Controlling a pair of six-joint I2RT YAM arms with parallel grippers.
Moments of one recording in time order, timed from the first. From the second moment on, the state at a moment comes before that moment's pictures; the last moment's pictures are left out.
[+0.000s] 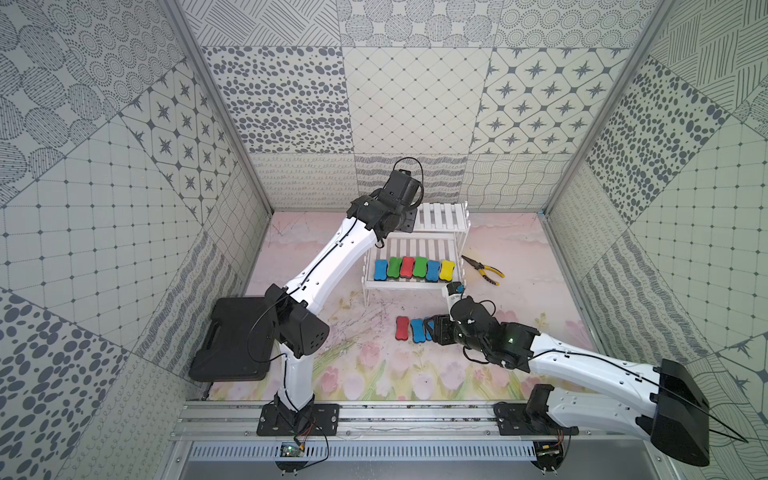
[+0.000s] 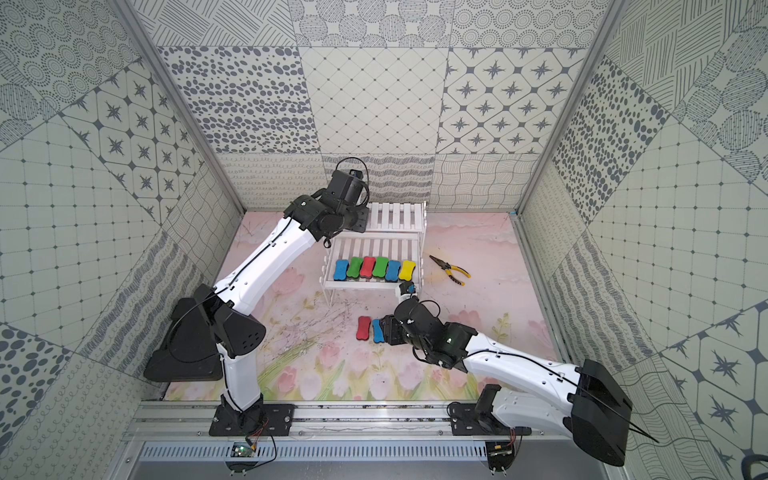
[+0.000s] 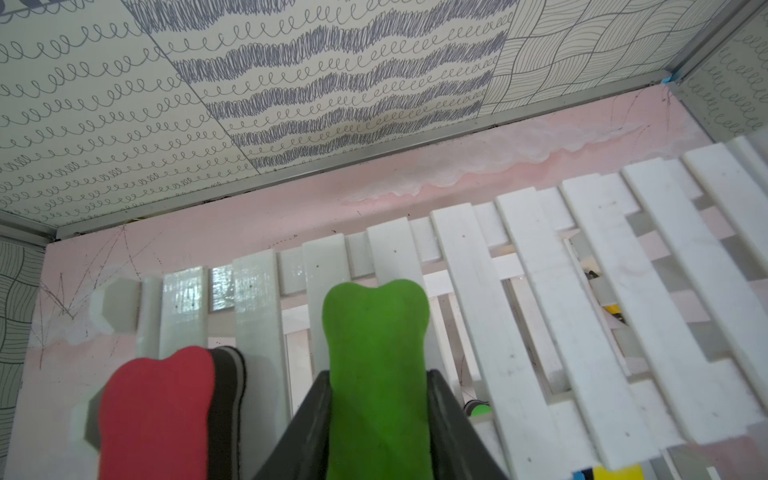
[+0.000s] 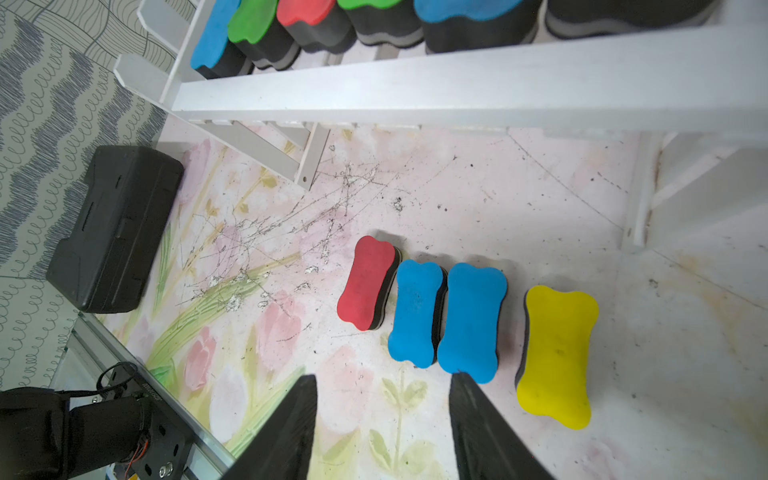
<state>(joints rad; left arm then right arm) -0.61 1.97 2.21 -1.00 -0.34 -0.21 0.97 1.10 0.67 -0.28 0.17 0.75</state>
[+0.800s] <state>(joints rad) -0.95 1.08 1.06 -0.77 -0.50 -0.52 0.95 1.02 0.63 -0.27 0.19 0.78</state>
